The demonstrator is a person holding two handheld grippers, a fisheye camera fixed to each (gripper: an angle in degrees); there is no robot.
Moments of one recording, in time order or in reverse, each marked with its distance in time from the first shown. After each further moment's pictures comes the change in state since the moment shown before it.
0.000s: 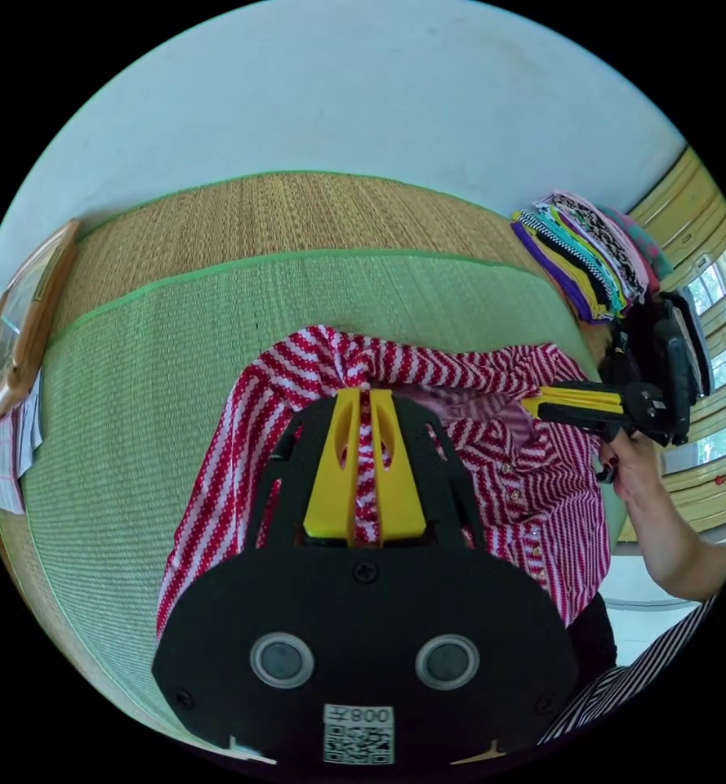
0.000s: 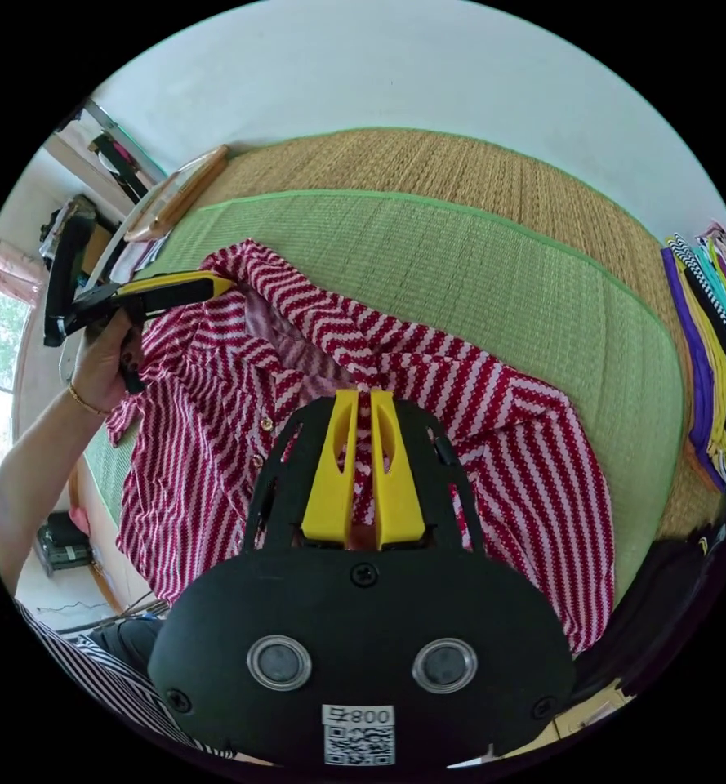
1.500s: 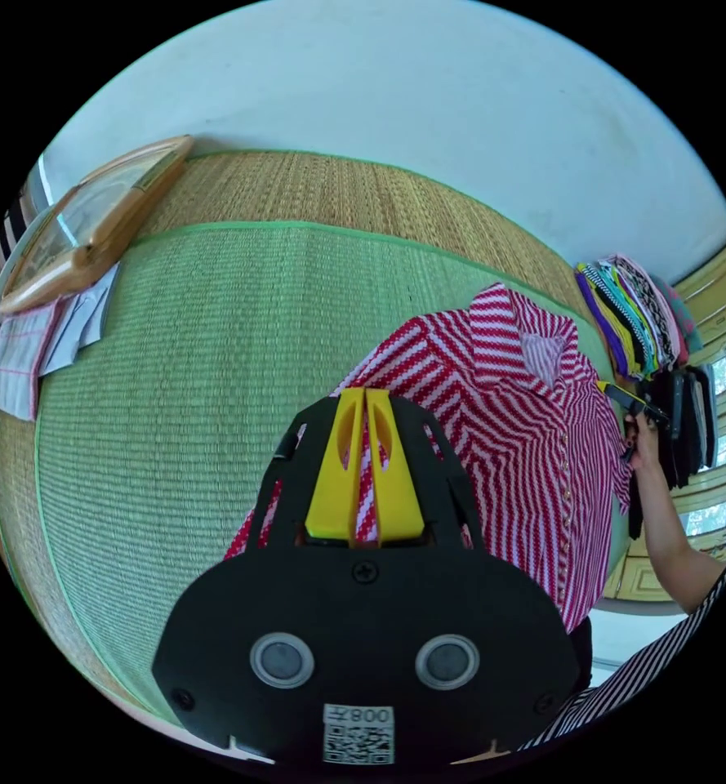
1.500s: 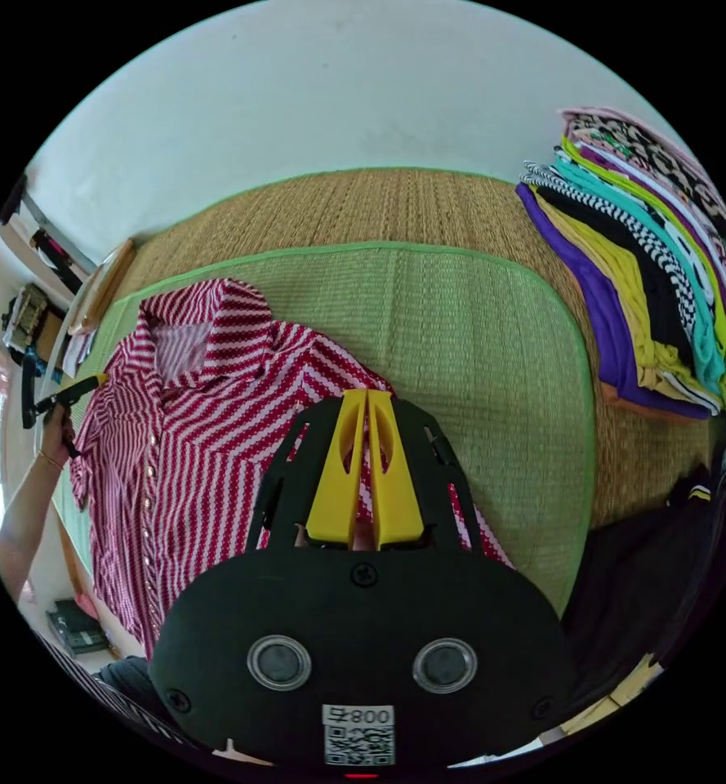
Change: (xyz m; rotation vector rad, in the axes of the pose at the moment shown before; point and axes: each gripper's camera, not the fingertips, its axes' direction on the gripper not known) left arm -0.155 -0.004 -0.018 0.014 -0.054 -0.234; right arm 0.153 0.078 -0.005 0.159 0.071 0.234
